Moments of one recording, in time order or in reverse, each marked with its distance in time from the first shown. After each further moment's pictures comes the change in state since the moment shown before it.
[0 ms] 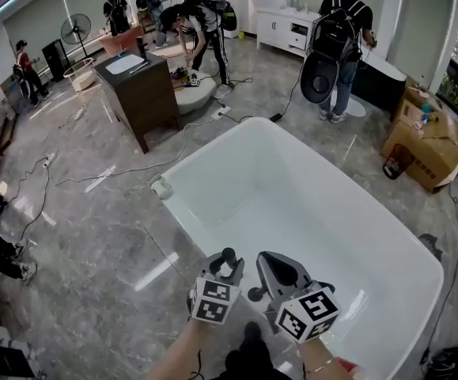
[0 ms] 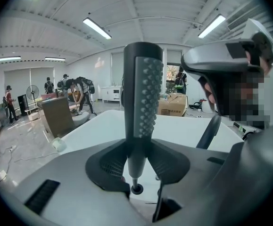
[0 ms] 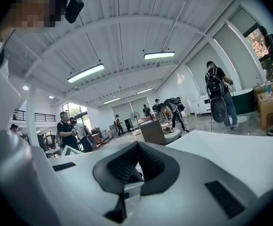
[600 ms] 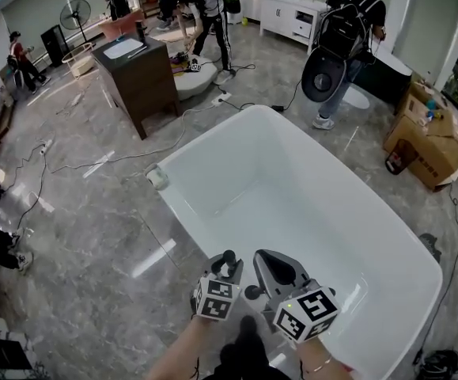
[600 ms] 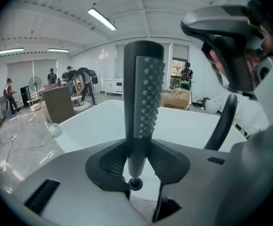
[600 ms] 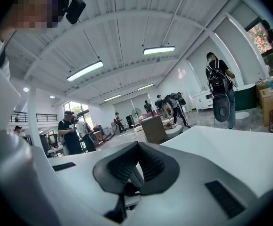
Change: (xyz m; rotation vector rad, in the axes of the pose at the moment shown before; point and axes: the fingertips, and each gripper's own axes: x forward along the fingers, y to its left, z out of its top) left arm 0.075 0.012 -0.056 -0.057 0.070 0.013; right arm 0.039 -0.038 -0.022 0.014 0.048 0.026
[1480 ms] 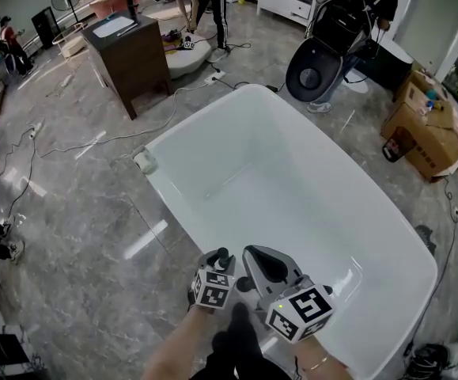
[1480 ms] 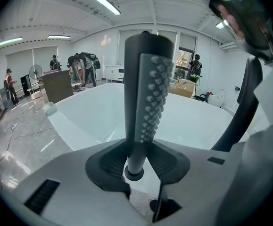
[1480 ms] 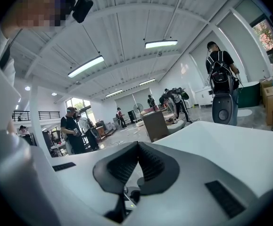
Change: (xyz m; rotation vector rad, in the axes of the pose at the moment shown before) left arm 0.090 0.012 -0.072 -0.060 0.147 0.002; right arm 0.035 -0.037 -0.026 -0.004 0.066 0.025
